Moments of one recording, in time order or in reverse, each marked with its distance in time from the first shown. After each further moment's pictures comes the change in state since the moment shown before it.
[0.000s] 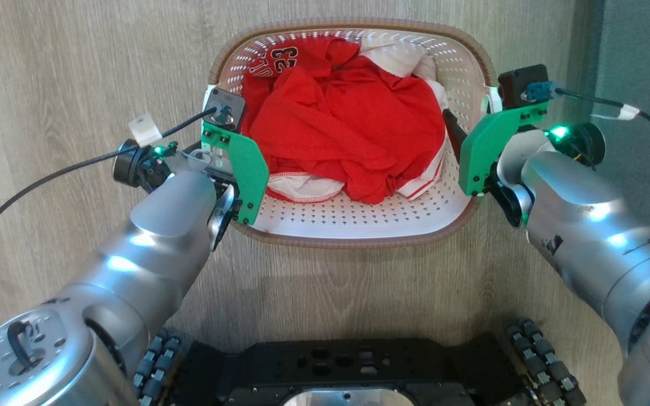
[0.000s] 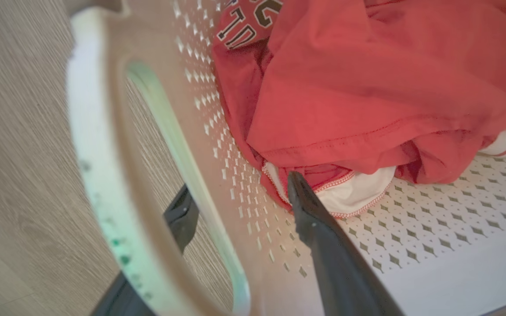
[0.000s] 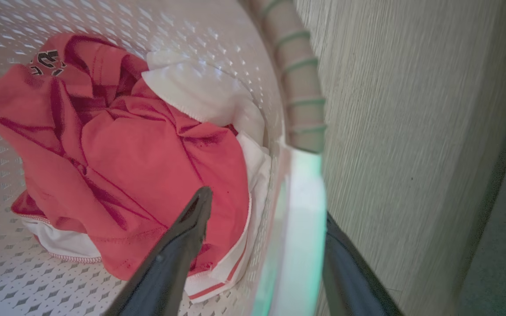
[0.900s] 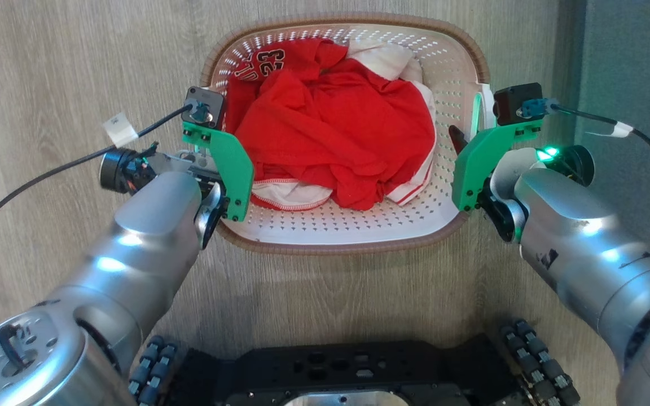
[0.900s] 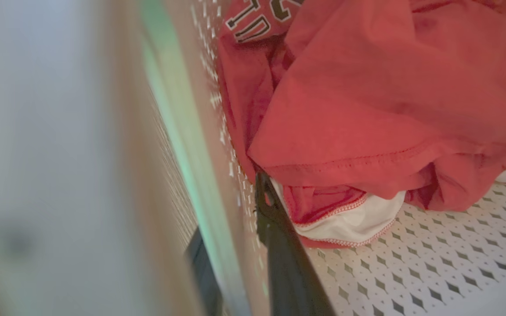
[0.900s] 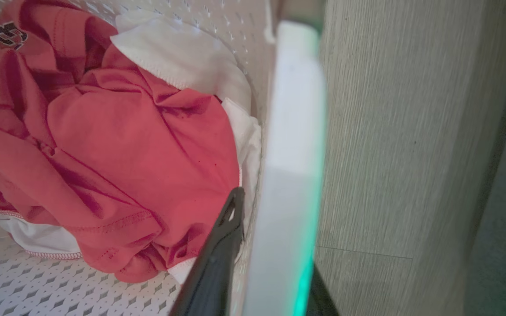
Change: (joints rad) left arm 0.005 0.012 0.032 0.029 -0.033 -0.044 -0.003; right arm 0.043 0.005 -0.015 -0.040 0.035 0.000 0.028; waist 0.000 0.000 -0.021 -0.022
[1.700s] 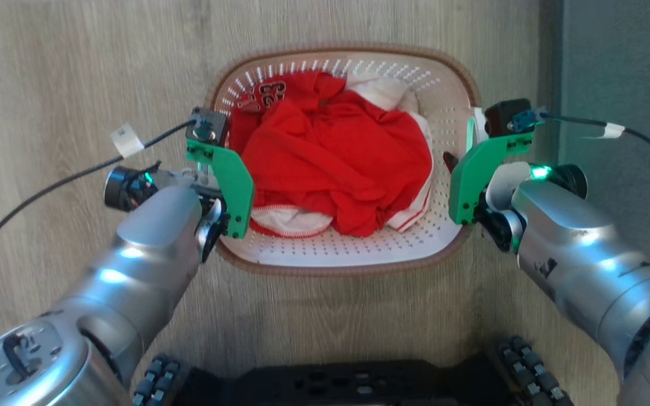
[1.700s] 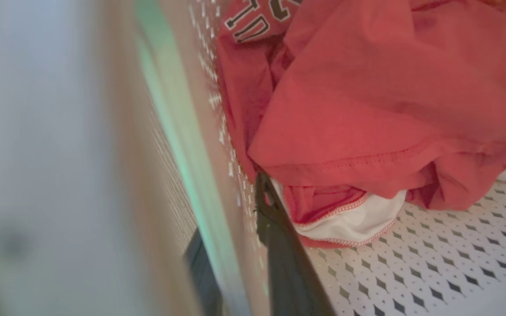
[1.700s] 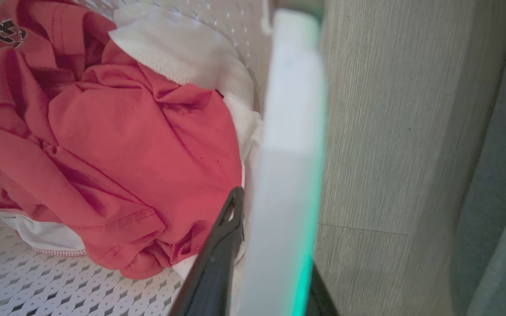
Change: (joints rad) left arm 0.040 0.000 0.000 0.003 -0.015 -0.028 0.072; right arm 0.035 -0.006 -0.002 -0.028 0.023 0.000 0.117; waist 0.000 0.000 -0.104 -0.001
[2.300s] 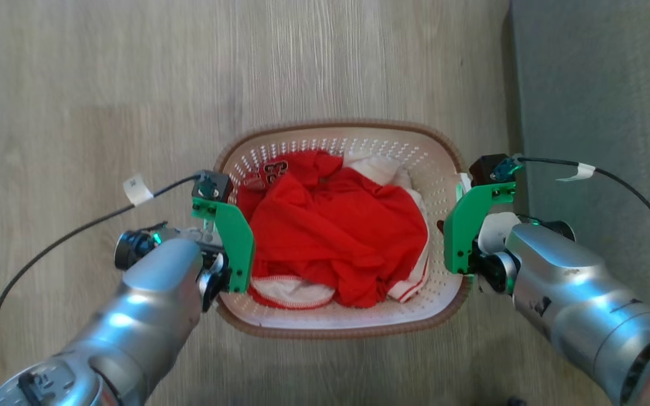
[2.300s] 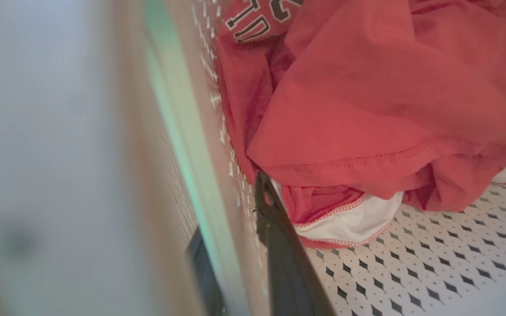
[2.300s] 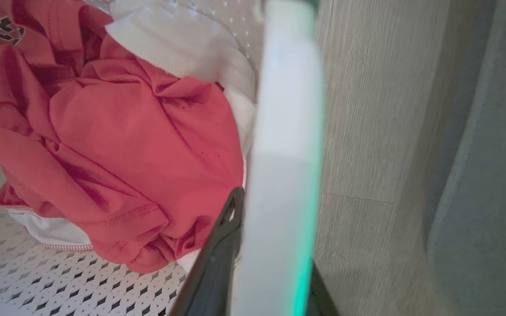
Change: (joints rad) left arm 0.132 -0.003 0.001 0.014 -0.047 -0.051 0.096; right arm 0.110 -0.002 0.002 -0.024 0.032 0.000 0.184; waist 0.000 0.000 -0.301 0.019
